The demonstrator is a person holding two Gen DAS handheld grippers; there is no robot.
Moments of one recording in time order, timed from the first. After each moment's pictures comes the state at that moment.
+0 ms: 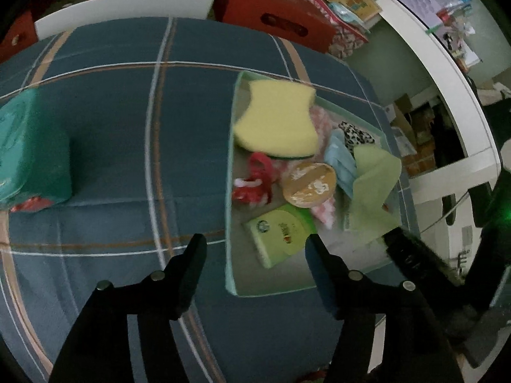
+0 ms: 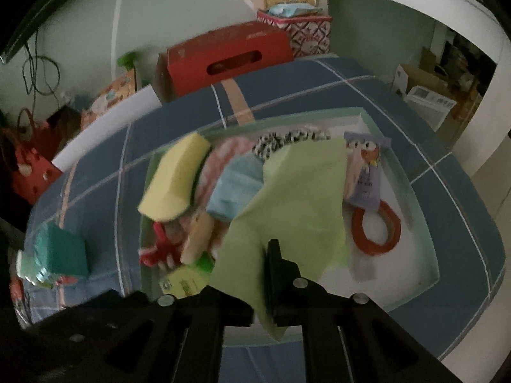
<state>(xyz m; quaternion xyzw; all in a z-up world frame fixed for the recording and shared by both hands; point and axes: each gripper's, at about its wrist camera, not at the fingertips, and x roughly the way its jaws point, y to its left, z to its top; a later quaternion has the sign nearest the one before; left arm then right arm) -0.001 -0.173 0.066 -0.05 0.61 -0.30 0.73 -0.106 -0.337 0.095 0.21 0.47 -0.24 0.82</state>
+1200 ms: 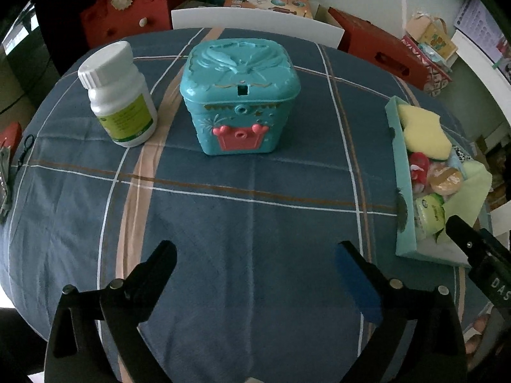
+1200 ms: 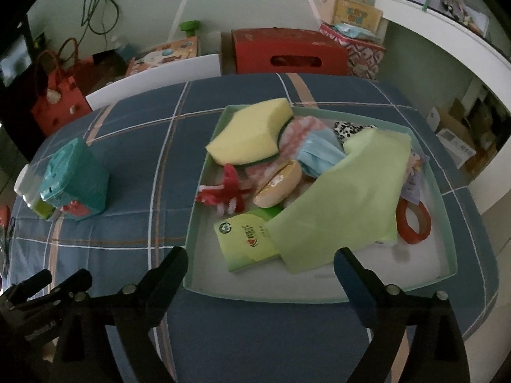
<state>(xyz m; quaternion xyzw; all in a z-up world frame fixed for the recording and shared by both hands) -0.033 -0.031 0.048 -0.01 0.56 -0.11 0.82 -0.105 -0.247 0.094 0.10 0.47 -0.19 0.85</state>
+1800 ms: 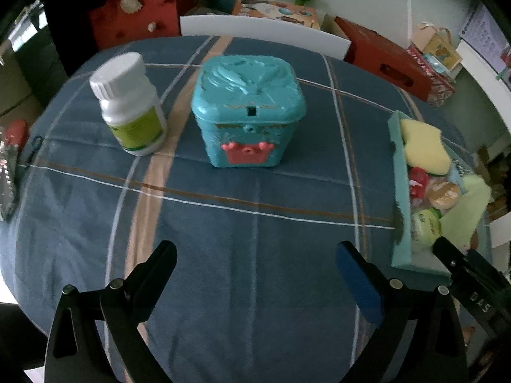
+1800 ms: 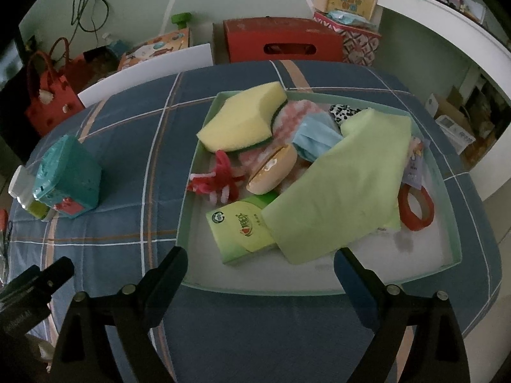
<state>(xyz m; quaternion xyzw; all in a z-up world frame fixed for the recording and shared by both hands) -0.027 -0.029 0.061 -0.01 0.55 -0.09 0.83 -0.106 -0.252 0.083 0.12 0.49 -0.19 0.84</state>
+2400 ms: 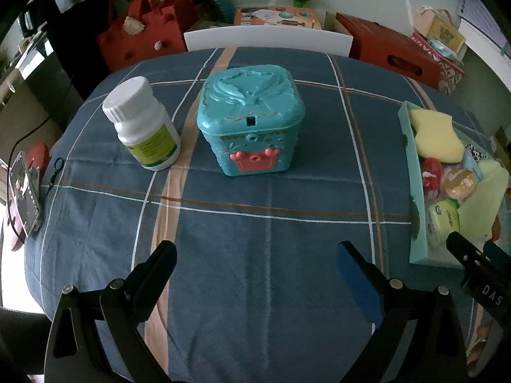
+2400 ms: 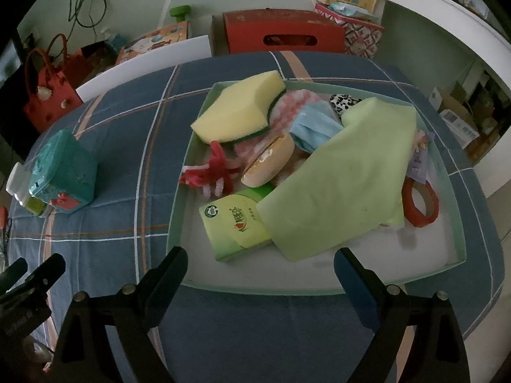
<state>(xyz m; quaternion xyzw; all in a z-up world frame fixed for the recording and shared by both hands) -0.030 -0.043 0.067 0.05 0.53 -0.06 0.84 -0.106 -0.259 0.076 0.13 0.50 -0.19 0.83</state>
